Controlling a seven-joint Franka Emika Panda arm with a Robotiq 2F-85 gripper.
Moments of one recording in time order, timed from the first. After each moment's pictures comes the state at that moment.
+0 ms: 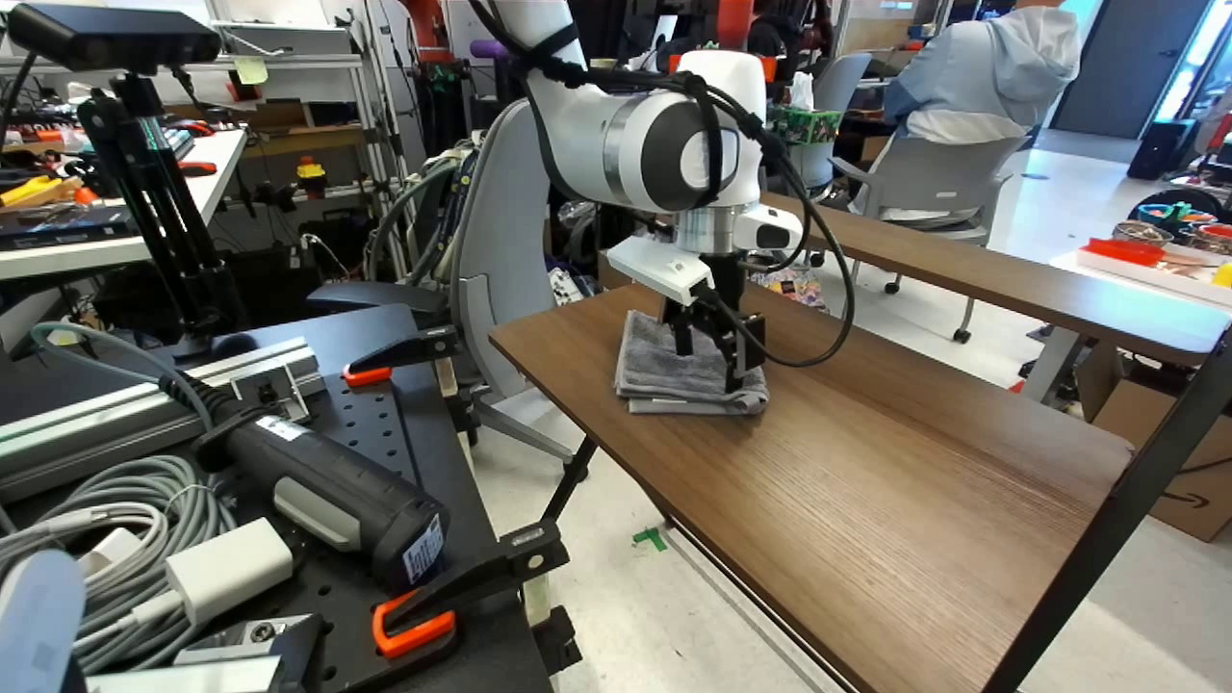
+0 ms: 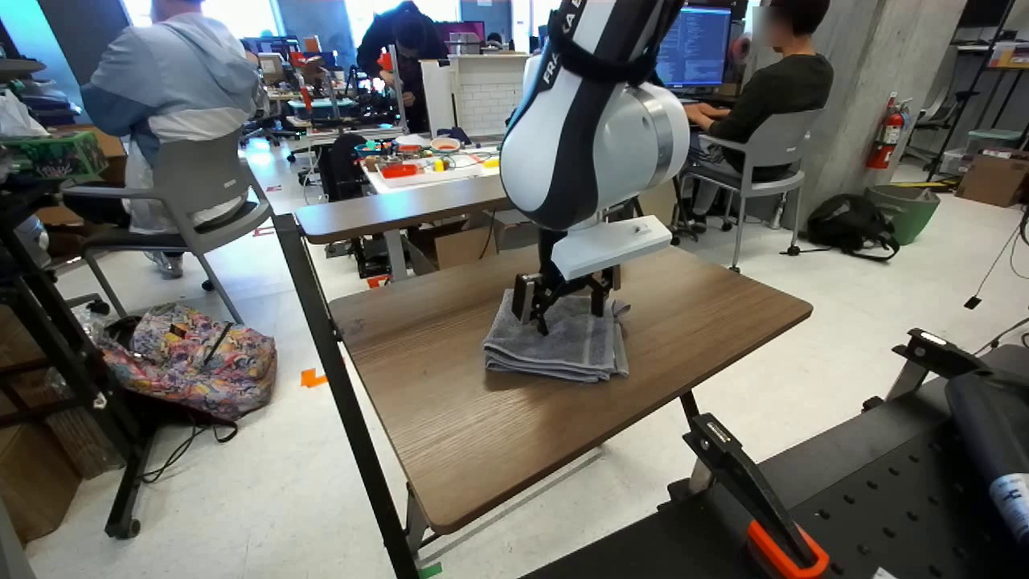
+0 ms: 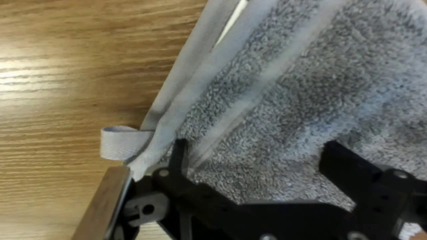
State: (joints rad) arm 0.24 0.95 -0.07 -1.69 -0.10 2.67 0.17
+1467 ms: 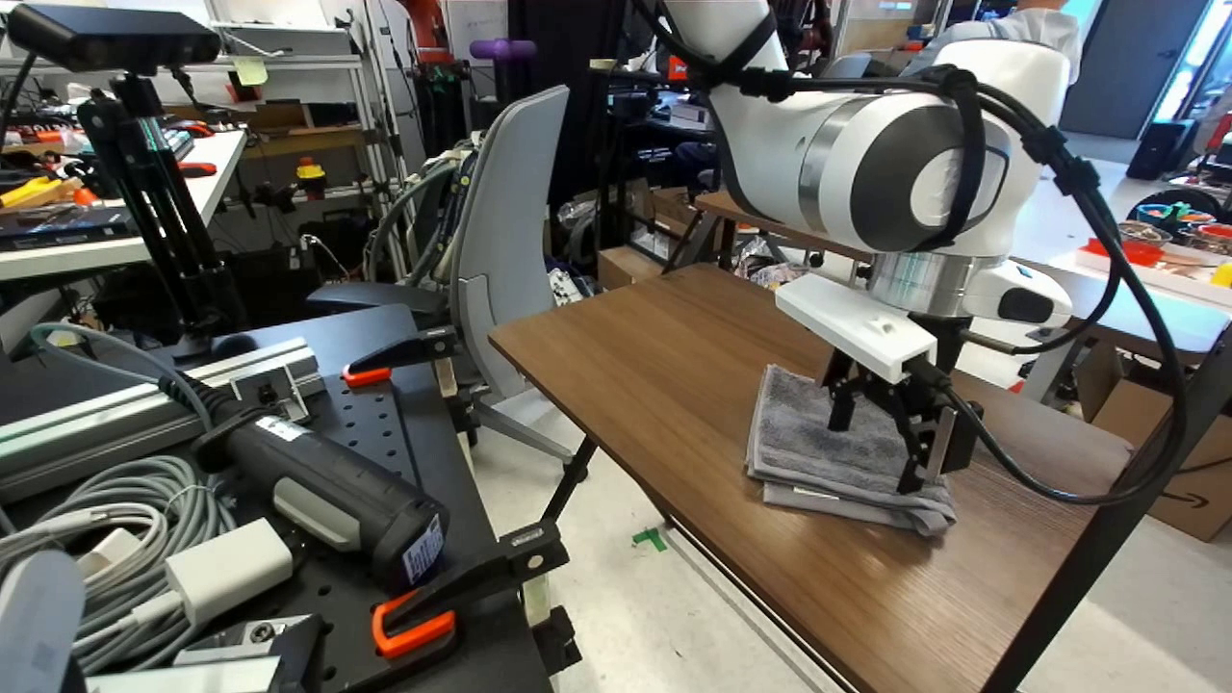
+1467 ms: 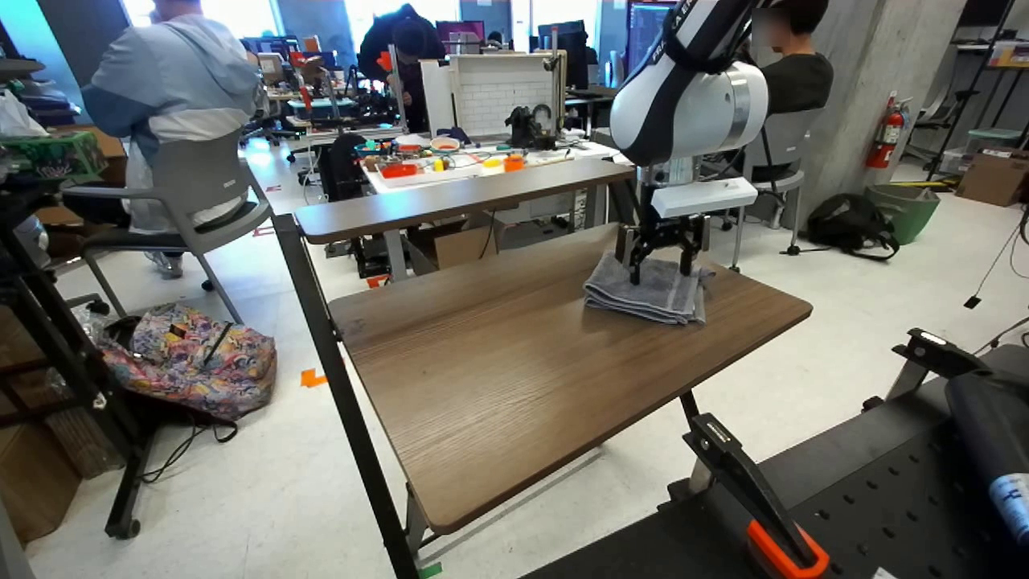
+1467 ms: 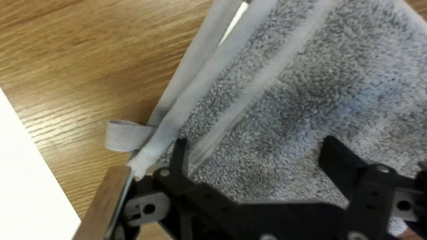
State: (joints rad) arm -0.06 1.08 -0.07 -1.37 -0.04 2.43 0.06
